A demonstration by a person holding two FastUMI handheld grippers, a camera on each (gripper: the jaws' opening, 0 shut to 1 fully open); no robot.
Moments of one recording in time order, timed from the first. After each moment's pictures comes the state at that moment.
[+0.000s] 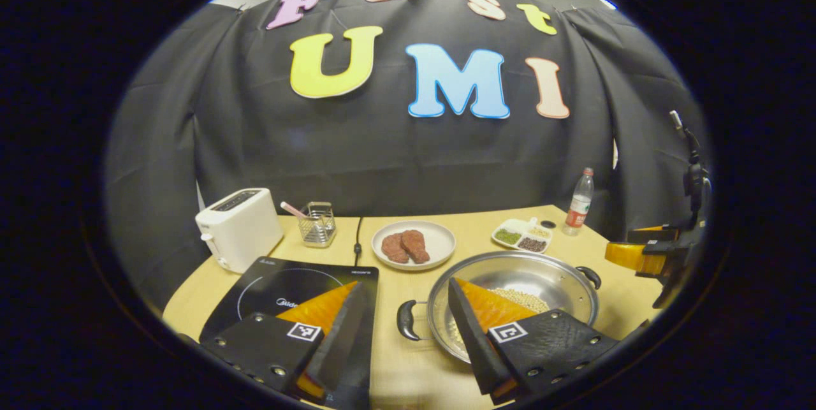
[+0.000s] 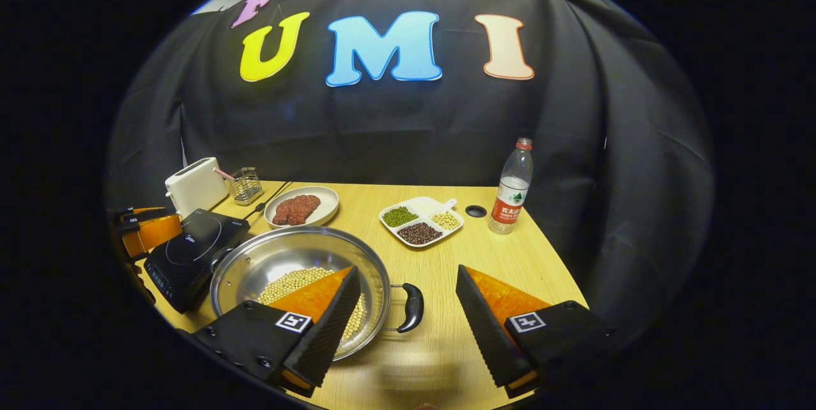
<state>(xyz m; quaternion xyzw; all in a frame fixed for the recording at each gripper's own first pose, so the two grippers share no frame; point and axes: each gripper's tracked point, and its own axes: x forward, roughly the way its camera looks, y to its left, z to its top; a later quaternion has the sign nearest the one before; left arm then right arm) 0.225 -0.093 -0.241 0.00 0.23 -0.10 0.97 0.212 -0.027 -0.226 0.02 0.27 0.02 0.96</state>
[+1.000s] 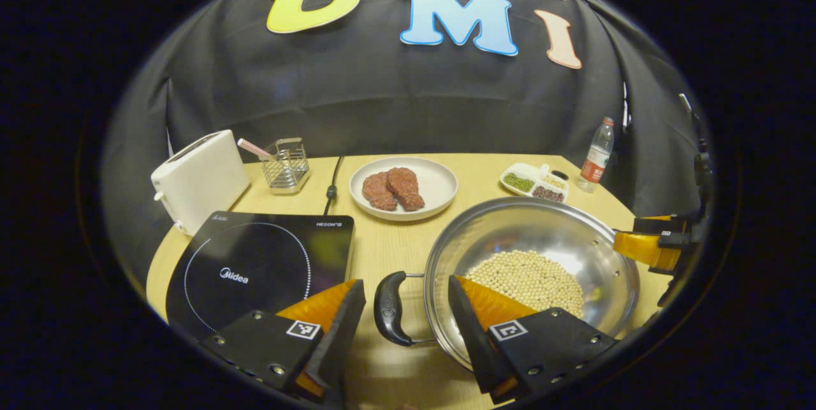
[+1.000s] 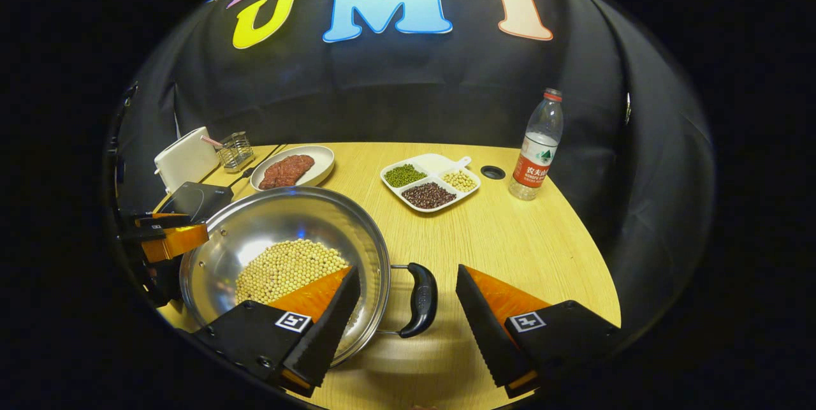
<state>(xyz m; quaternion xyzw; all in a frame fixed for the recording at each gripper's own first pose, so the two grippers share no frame) 0.256 -0.111 -0.356 0.00 0.36 -0.11 0.93 0.233 -0.015 -0.298 0.02 0.35 0.03 0.94</state>
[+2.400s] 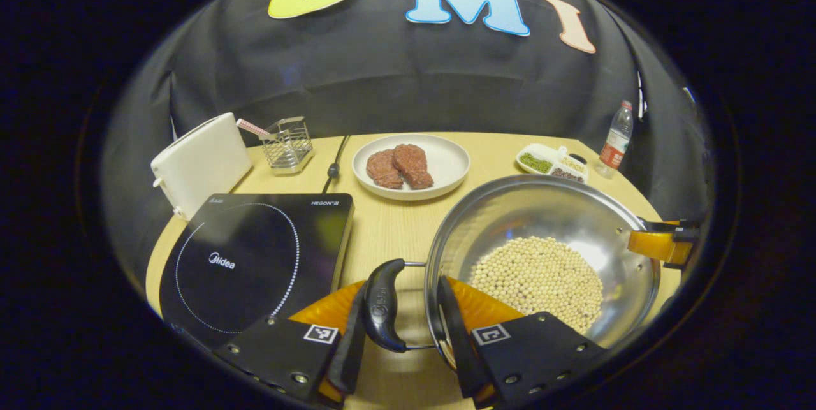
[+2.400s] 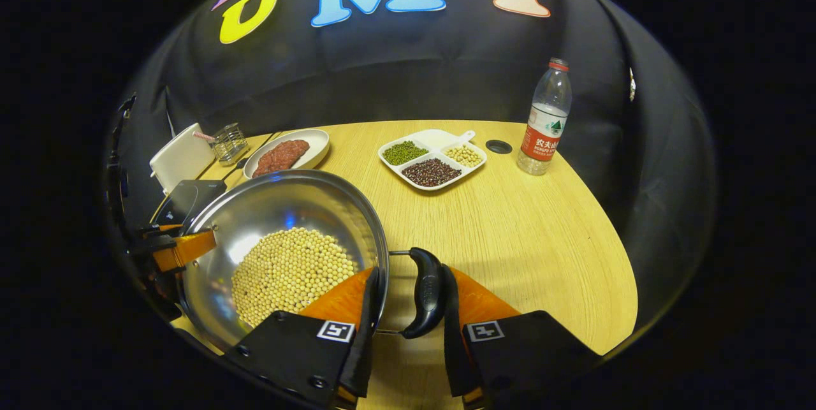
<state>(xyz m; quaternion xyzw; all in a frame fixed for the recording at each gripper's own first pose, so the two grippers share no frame) 0.259 -0.115 -0.388 0.02 0.39 -0.09 0.91 0.236 -0.010 -0.318 0.05 0.39 0.03 0.92</state>
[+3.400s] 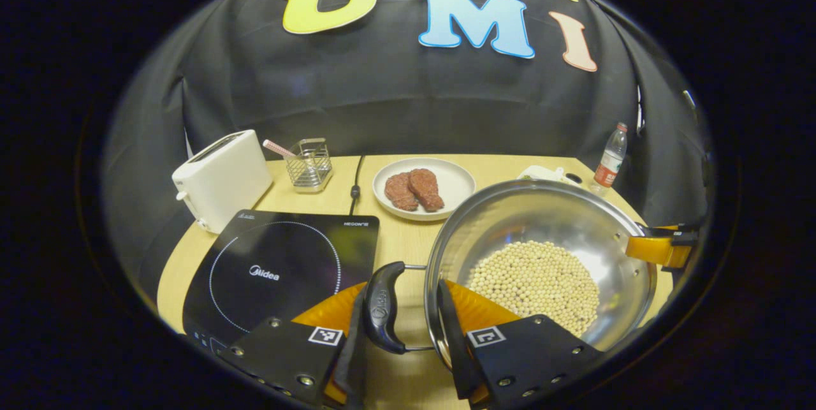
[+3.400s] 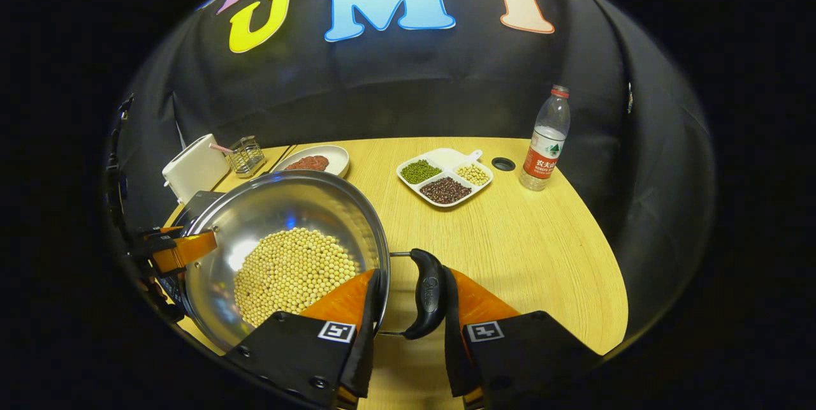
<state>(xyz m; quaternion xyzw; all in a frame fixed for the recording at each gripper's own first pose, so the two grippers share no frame) 0.250 -0.078 -0.328 0.01 0.36 -0.08 0.93 0.218 0.019 -0.262 0.05 0.37 0.03 0.93</state>
